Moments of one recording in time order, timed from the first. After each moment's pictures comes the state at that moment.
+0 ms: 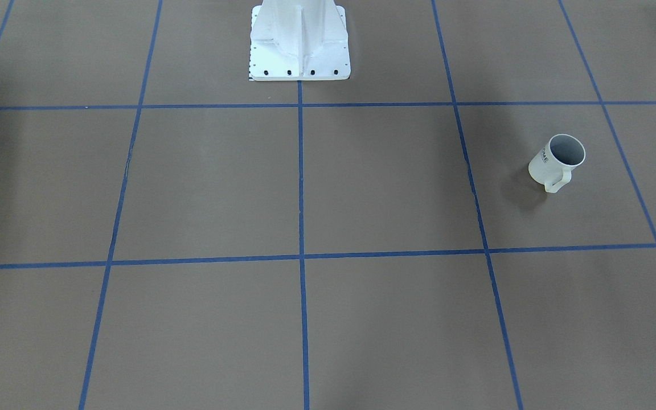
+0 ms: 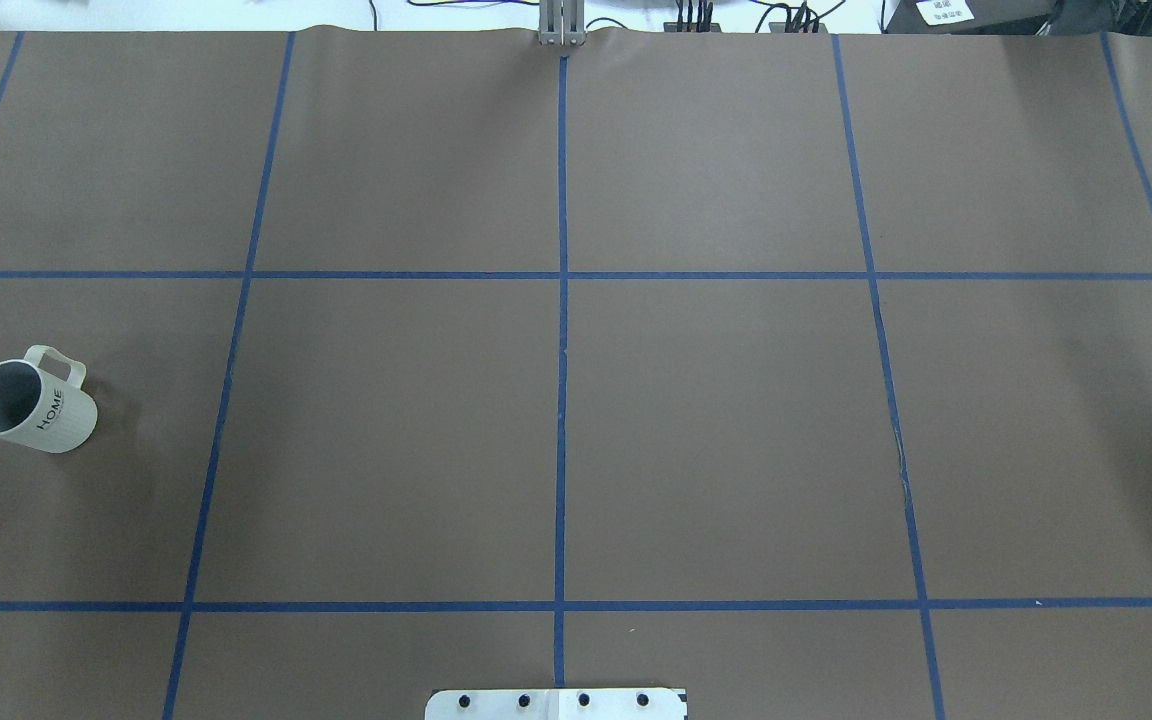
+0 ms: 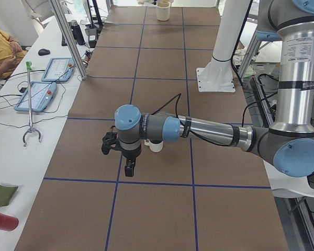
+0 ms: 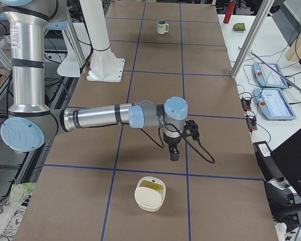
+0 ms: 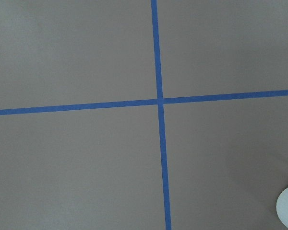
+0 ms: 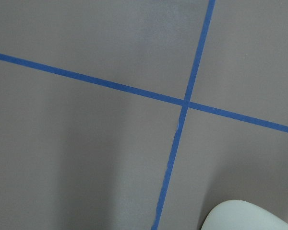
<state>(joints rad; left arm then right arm) -1.56 -1.55 -1.75 -1.50 -2.30 0.00 1.51 -1.61 1.78 -1.63 2.31 -0.12</state>
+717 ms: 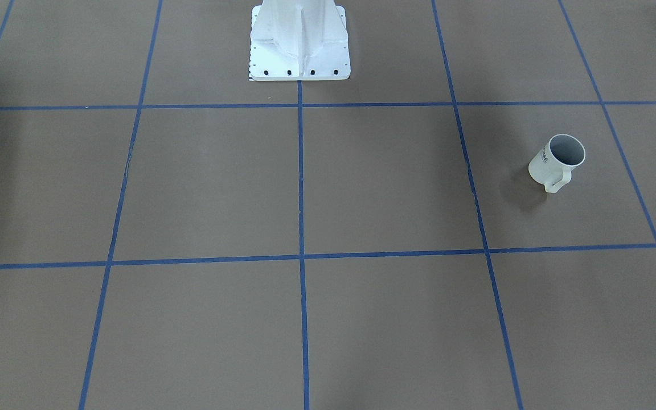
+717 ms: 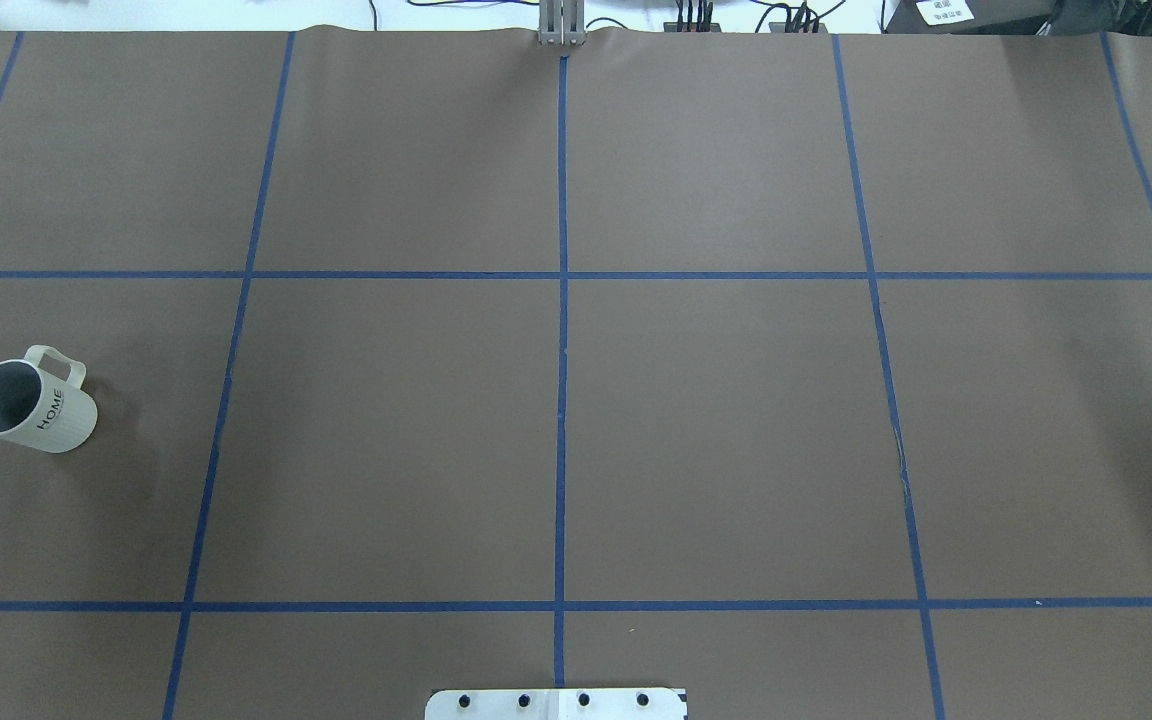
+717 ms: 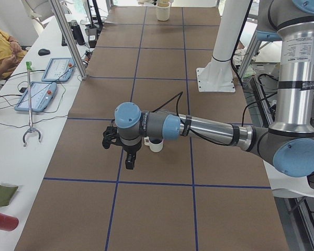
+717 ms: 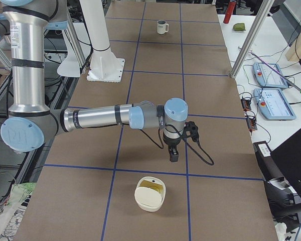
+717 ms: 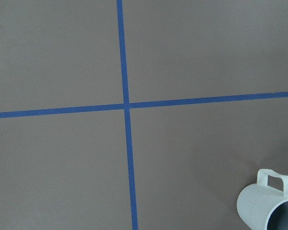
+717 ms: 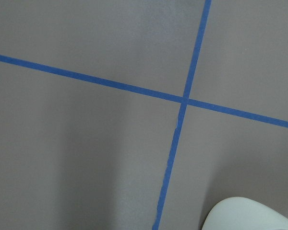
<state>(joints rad) -1.56 -1.55 -1.77 -1.50 -2.41 -0.01 1.51 -1.61 1.77 -1.63 2.31 -0.10</state>
